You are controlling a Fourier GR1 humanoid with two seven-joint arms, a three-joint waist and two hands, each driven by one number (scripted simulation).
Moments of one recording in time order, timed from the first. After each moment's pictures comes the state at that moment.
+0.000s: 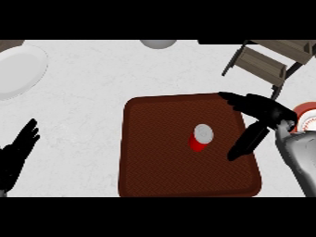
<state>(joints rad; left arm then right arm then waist) 0.06 0.43 0.02 -1.32 0.20 0.01 0.08 -0.42 -0.39 0.20 -1.44 -0.11 0.49 0.78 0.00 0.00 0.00</state>
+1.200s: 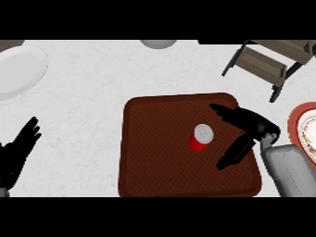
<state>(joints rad) 0.05 0.34 0.13 -1.37 0.07 -0.06 0.14 -0.33 -0.22 0.10 -1.37 0.08 0.57 0.63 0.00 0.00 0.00</state>
